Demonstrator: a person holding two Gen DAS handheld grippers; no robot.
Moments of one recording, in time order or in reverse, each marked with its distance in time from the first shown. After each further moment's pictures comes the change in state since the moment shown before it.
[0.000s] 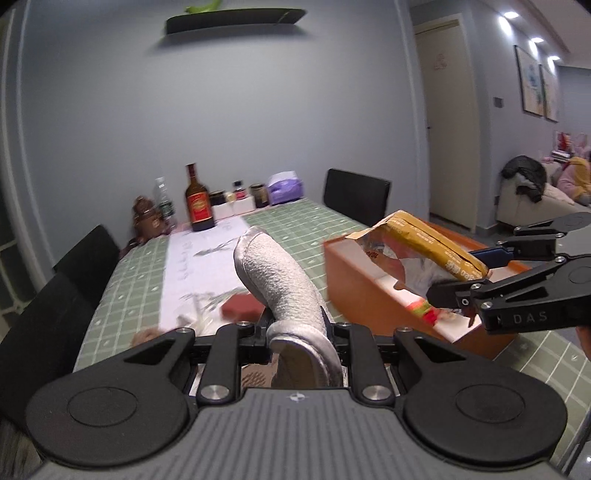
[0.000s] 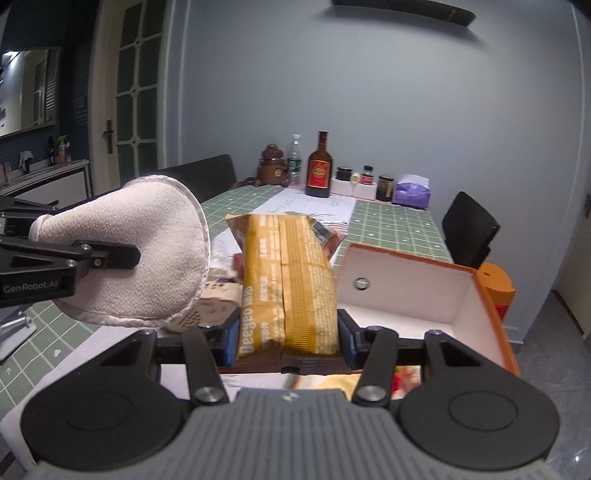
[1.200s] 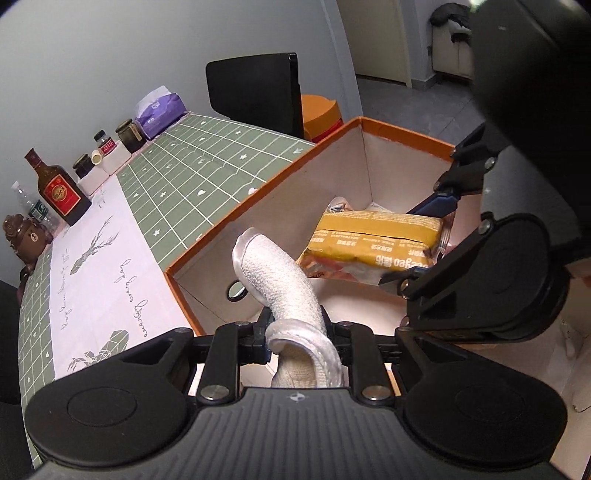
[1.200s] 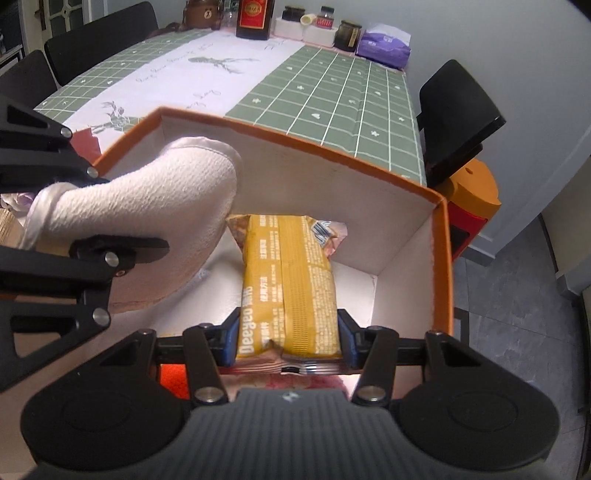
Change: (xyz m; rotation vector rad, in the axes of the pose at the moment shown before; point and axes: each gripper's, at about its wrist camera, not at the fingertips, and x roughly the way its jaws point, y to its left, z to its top) left arm 0.278 -0.097 0.045 0.351 0.423 -0.164; right arm 0.233 -0.168 0.019 -0.064 0.547 -0.079
